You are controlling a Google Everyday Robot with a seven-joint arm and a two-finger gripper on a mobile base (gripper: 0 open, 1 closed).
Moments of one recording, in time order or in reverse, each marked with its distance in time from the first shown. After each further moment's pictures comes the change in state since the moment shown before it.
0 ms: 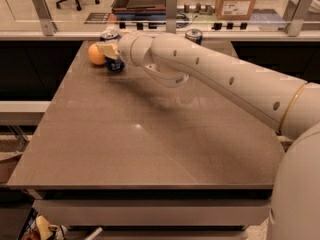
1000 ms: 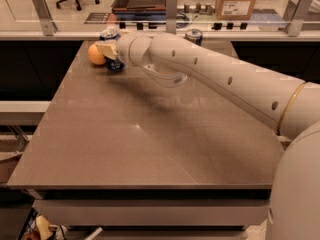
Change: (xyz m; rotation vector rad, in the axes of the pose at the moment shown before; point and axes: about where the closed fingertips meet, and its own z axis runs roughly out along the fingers) arm -0.001 0.006 0.003 -0.009 -0.002 0.000
